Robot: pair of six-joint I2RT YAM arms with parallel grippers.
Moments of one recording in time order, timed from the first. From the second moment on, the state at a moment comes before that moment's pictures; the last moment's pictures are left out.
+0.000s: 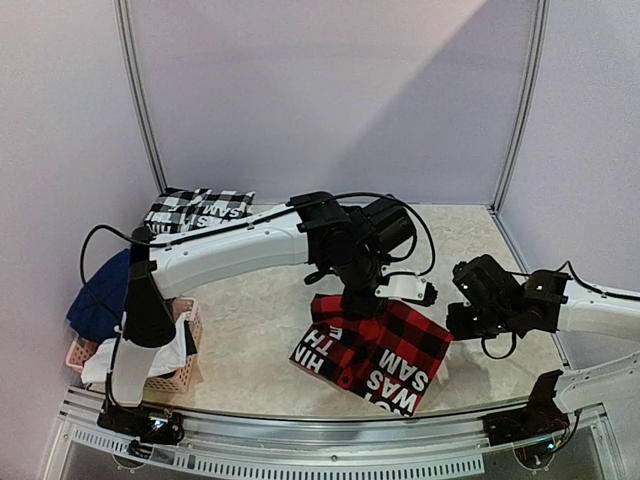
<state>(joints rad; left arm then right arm) -1.18 2.19 2.18 -1.08 -0.08 0.77 0.86 1.07 0.70 -0.68 0.31 0.75</state>
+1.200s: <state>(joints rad) -1.04 2.18 1.98 -0.58 -0.14 0.49 0.86 0.91 0.67 -0.55 0.20 0.77</state>
